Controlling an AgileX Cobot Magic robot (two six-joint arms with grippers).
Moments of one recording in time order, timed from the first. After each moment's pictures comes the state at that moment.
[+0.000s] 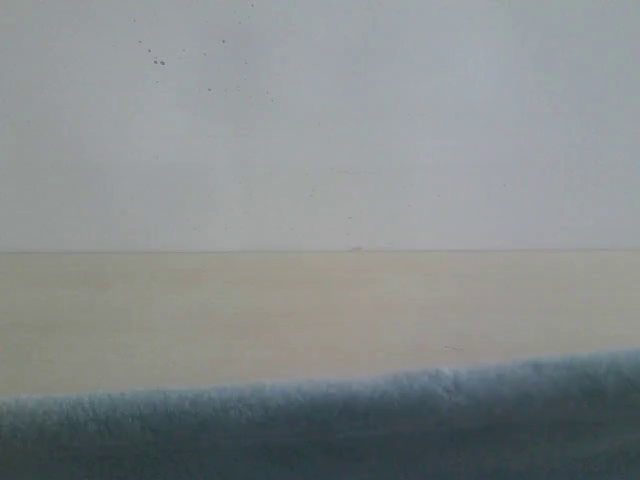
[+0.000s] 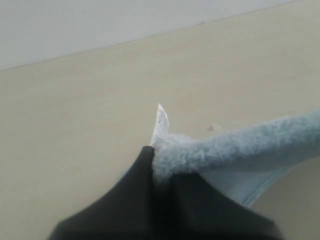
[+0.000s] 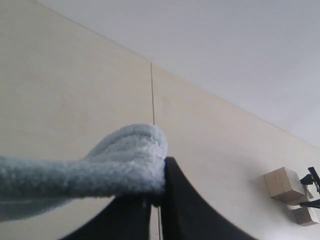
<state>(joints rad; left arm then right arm) -0.72 0.19 -0.80 0.37 1.22 -0.28 0.42 0.42 -0.90 -0.74 1.23 0.01</state>
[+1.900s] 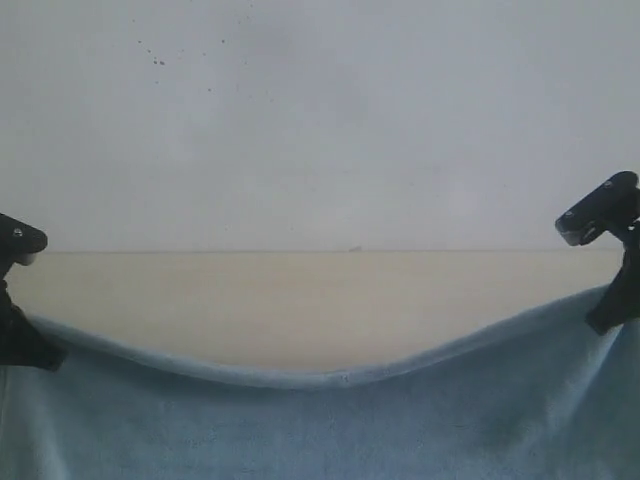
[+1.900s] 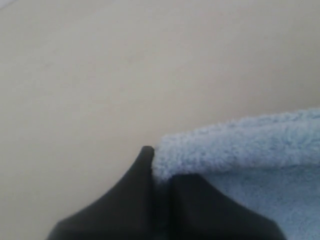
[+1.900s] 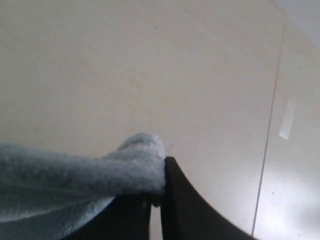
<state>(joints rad) -0.17 1.60 -0.82 1.08 0.36 -0.80 0.12 1.77 -1.15 -0.78 0.64 0.22</state>
